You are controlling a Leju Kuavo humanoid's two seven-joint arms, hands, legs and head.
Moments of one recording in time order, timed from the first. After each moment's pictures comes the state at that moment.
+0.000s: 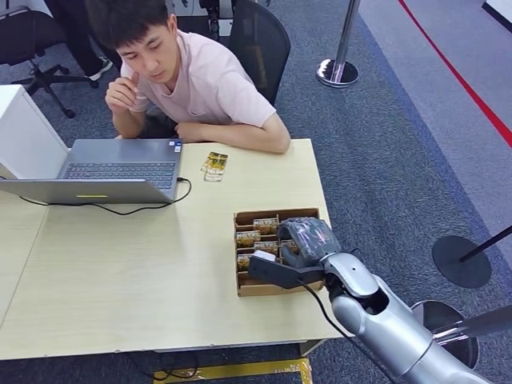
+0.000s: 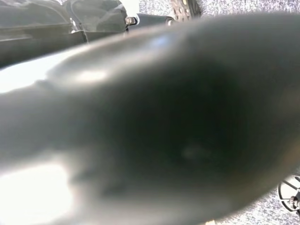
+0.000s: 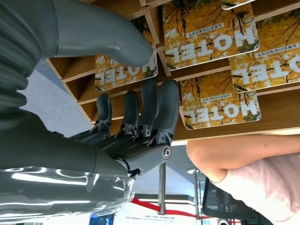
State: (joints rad) left arm -0.09 -0.13 1.19 -0.22 -1.21 0.21 0.18; right arm -0.34 -0.30 0.68 -1.49 0.83 0.05 0.26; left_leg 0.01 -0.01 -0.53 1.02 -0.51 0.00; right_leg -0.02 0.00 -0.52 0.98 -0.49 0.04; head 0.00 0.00
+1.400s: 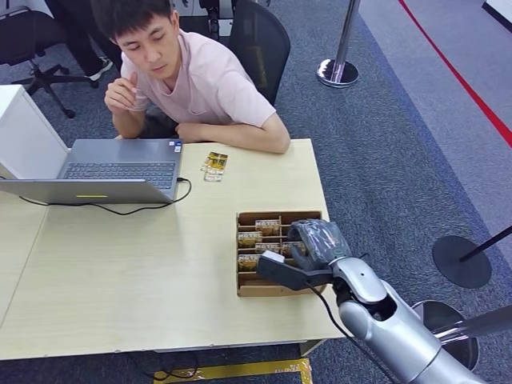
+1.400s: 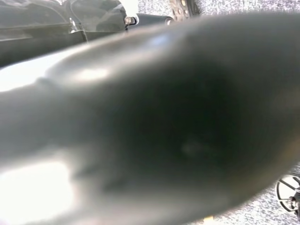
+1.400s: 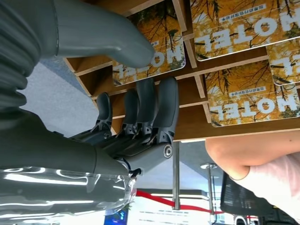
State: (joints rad) left arm -0.09 -0.13 1.19 -0.22 -1.21 0.21 0.17; right arm -0.29 -0.33 0.65 -1.52 0.86 0.02 0.28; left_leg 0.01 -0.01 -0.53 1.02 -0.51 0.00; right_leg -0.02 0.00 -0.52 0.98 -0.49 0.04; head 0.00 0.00
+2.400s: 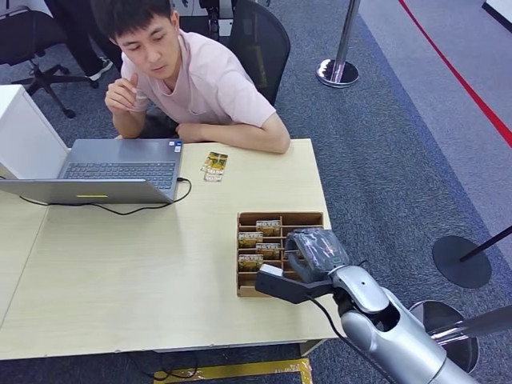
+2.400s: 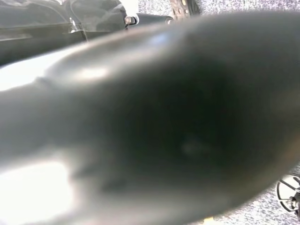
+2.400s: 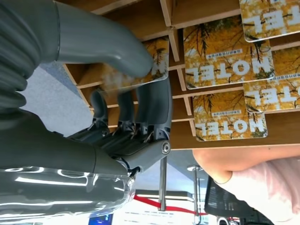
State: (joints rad) left arm -0.09 -0.13 1.19 -0.22 -1.21 0.21 0.17; right arm -0.26 -0.35 0.66 -1.59 0.87 0.06 0.26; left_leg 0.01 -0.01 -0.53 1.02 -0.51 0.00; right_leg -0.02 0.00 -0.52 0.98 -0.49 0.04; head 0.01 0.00
